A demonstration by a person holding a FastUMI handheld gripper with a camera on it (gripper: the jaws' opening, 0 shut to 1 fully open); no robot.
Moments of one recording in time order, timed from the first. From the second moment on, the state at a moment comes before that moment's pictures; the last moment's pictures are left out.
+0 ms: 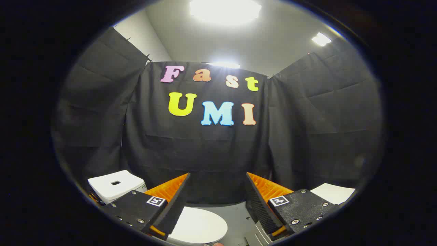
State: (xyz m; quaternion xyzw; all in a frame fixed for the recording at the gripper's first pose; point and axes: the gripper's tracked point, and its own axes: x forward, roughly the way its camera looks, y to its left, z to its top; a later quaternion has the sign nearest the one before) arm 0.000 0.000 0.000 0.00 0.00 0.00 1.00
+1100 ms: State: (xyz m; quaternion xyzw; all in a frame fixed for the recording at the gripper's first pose) arm -0.001 0.005 0.001 0.05 0.01 -0.01 1.00
